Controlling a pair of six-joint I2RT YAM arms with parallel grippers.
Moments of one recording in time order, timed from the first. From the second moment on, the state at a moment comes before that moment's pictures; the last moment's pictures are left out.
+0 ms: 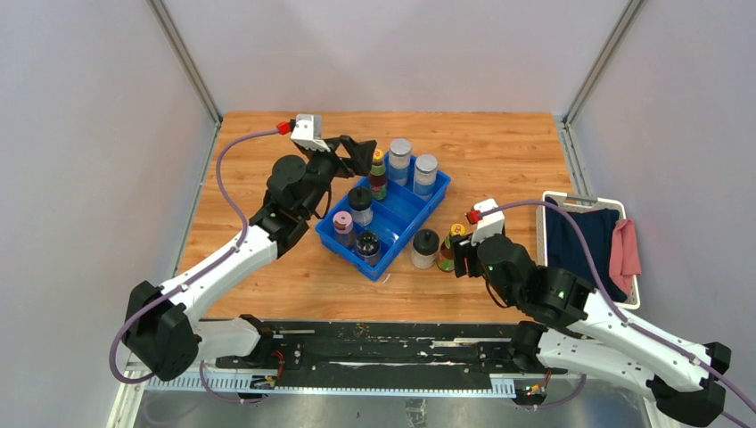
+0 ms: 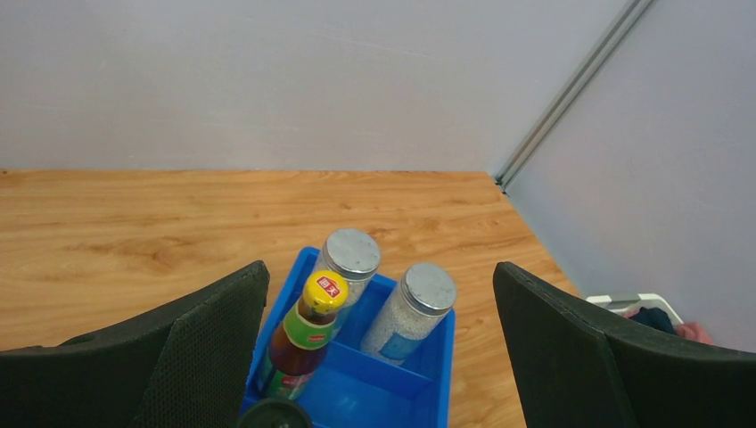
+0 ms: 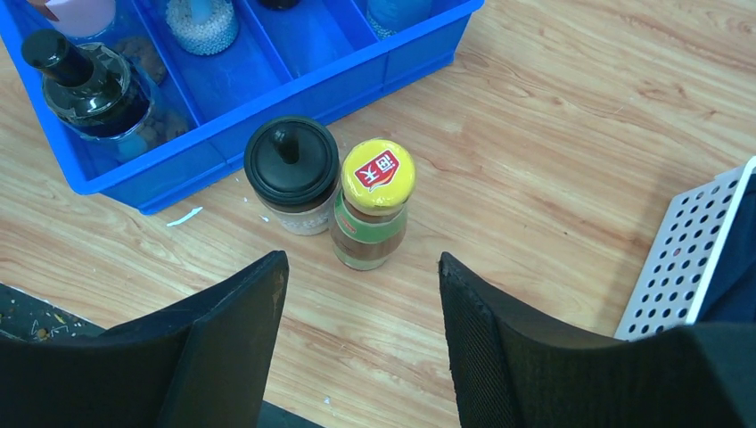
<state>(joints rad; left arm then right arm) -0.59 1.21 0.92 0.43 -0.18 -0.35 1.04 0.68 0.78 -0.64 0.61 0.24</state>
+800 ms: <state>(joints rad) -0.63 1.21 0.90 0.44 -0.22 -0.30 1.04 0.55 0.45 -0.21 0.65 0.20</state>
